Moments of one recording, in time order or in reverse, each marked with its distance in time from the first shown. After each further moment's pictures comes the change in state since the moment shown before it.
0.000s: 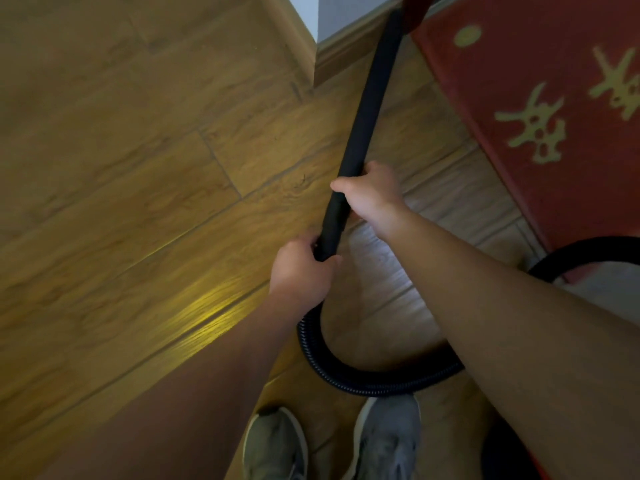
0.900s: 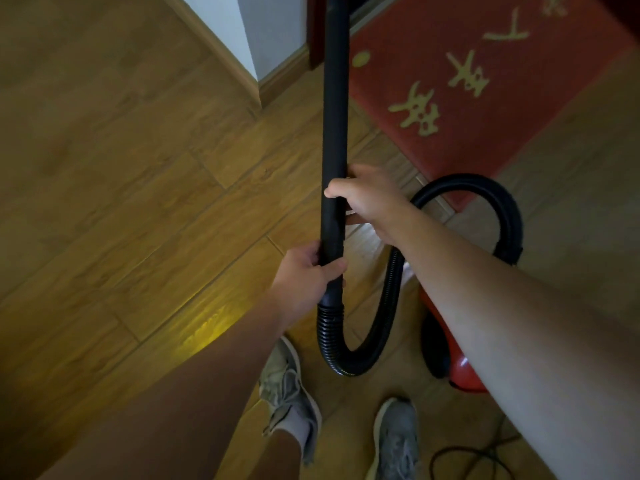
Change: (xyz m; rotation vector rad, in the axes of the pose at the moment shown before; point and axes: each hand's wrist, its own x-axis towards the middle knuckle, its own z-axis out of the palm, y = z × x) left_hand -0.228 0.075 -0.025 -0.448 -0.334 0.016; right_hand -0.236 -0.033 -0.144 0.257 -0.167 -0.025
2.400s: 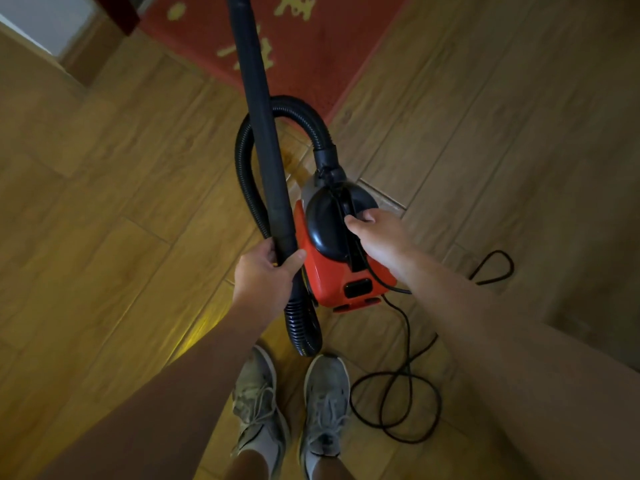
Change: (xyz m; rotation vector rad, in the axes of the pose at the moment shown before) left_hand -0.056 -0.111 0.284 0.286 0.187 0.121; right_hand -0.166 0.278 -0.262 -0.087 0.300 0.172
